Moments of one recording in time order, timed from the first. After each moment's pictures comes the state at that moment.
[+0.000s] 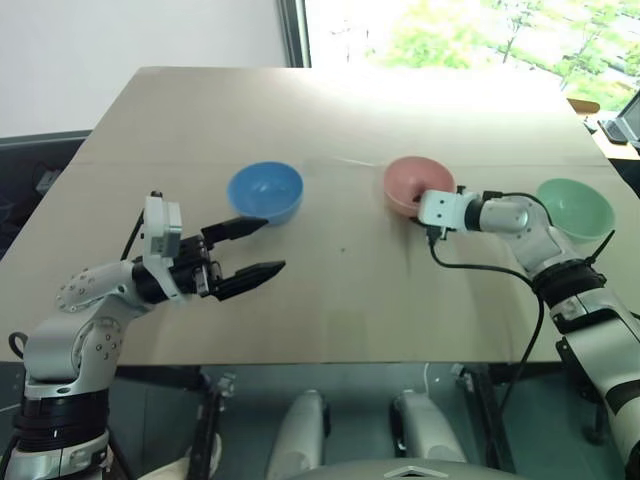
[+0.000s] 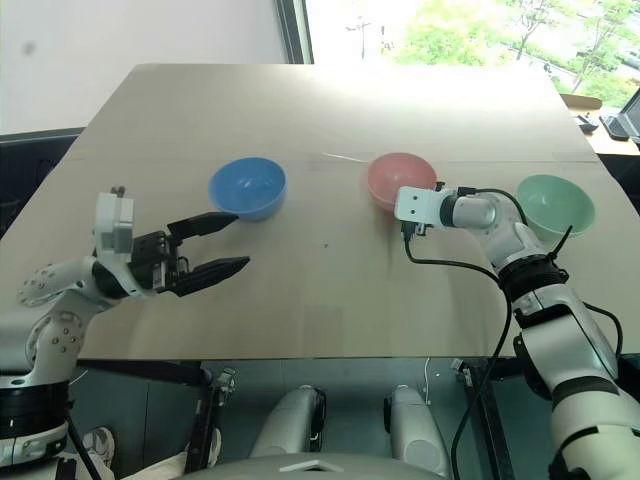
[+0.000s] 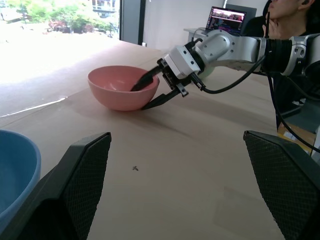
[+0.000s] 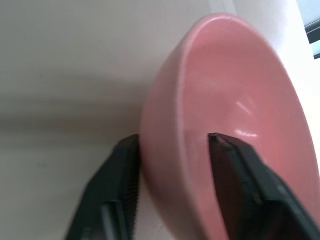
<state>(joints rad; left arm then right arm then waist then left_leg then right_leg) -0.10 0.74 0.32 -0.26 -0.75 0.43 -1.15 -0.87 -0.54 0.37 0.73 -0.27 -0.34 0.76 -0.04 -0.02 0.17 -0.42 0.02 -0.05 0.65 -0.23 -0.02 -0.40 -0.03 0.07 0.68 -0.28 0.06</state>
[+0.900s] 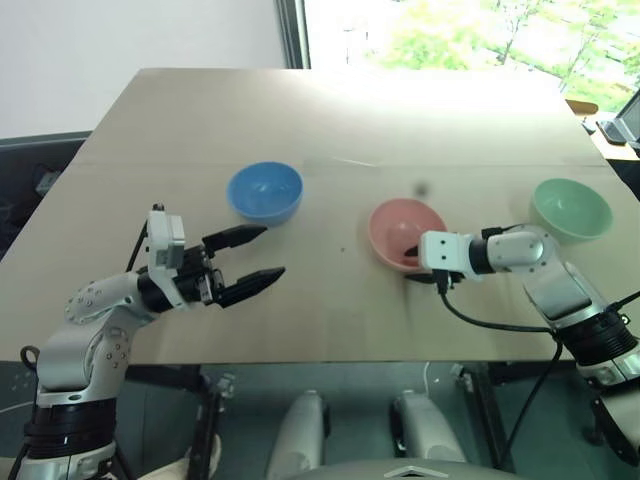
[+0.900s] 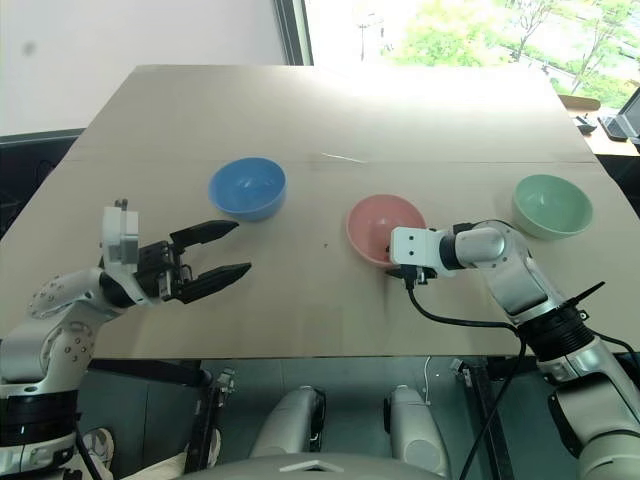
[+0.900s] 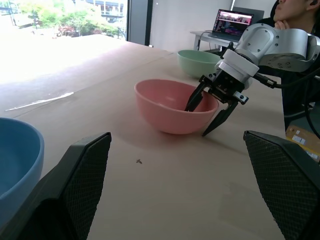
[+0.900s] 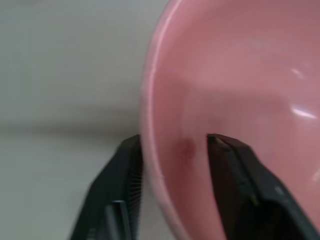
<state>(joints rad) -0.12 0.70 0.28 -0.18 -0.71 0.33 -1.16 -0.54 -0.67 0.34 -0.02 -0.10 0.18 1.10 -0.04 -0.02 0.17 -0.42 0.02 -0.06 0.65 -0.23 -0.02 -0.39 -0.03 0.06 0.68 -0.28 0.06</state>
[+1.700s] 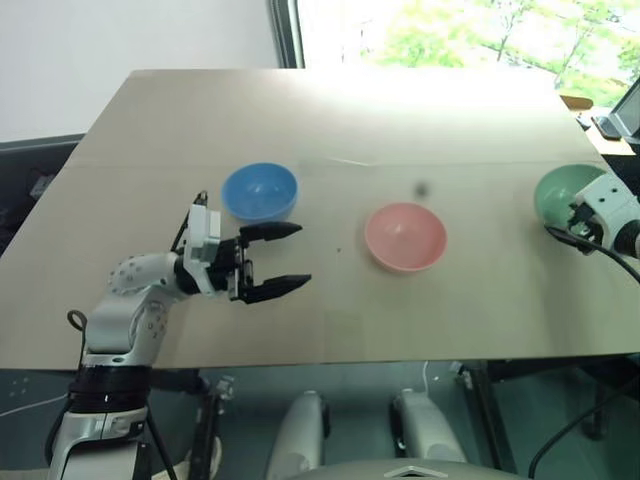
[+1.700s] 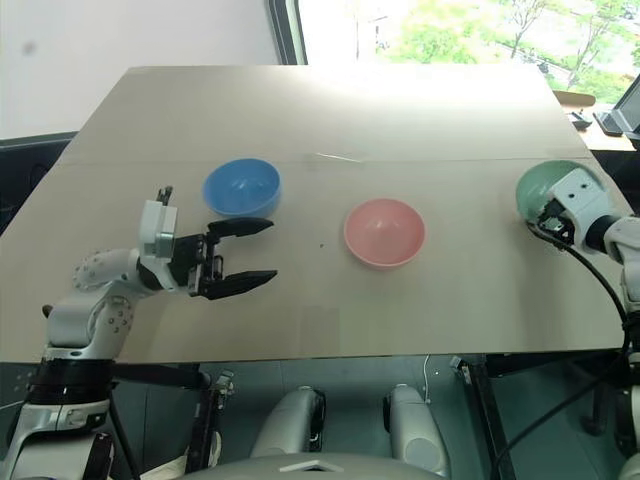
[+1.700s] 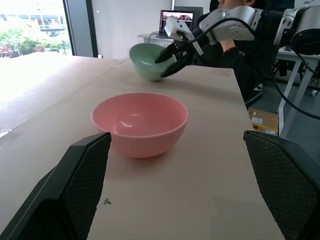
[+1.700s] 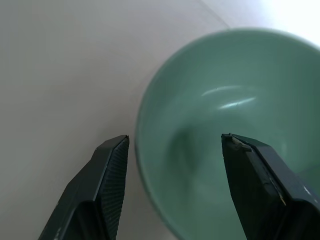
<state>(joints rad) -0.27 0.66 0.14 -0.07 -0.63 0.20 -1.33 -0.52 -0.88 -0.05 0.54 -0.03 0.19 0.80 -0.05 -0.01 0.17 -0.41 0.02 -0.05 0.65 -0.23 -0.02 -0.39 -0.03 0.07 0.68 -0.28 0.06</state>
